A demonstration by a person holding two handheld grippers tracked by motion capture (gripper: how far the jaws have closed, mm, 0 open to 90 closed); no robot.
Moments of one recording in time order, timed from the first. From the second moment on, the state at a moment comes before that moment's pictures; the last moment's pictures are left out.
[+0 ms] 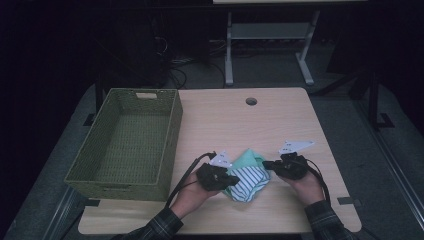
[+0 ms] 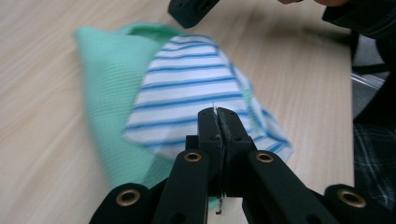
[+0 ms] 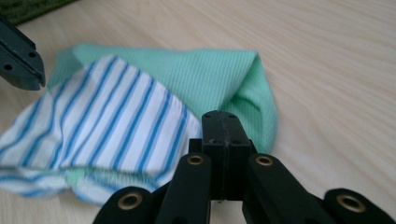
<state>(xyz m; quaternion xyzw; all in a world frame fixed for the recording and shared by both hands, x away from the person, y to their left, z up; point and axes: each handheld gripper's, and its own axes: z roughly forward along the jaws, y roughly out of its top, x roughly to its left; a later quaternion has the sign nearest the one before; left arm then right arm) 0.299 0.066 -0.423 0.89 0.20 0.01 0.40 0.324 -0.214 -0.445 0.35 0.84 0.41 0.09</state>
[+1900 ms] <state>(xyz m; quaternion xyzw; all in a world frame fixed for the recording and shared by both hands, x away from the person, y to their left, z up) 0.316 0.092 -0.456 0.91 0.26 0.03 0.31 0.380 -0.188 -0.469 0.35 0.86 0.37 0.08</state>
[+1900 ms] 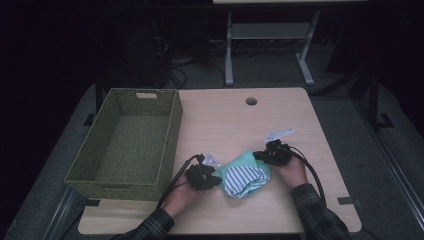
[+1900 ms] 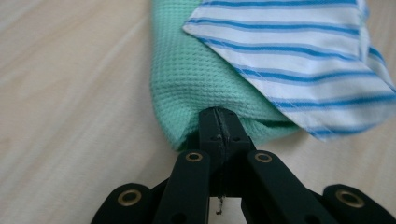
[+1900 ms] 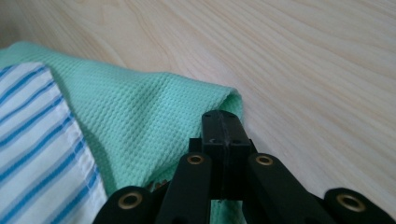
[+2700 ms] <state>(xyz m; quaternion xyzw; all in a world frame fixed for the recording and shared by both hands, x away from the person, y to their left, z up) 0.380 0.068 -0.457 0.90 0.29 0.04 0.31 0.350 -0.230 -0.466 0.37 0.85 0.35 0.08</state>
